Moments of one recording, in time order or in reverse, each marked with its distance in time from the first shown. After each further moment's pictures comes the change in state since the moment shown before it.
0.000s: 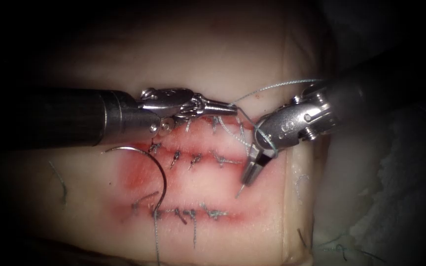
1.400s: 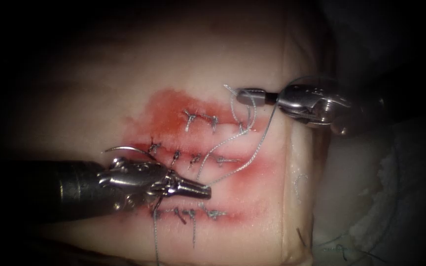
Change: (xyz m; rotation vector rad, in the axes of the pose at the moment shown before) right arm 0.009 0.000 -0.005 1.177 -0.694 1.168; left arm 0.007 -0.014 -0.003 -0.049 0.221 -0.109
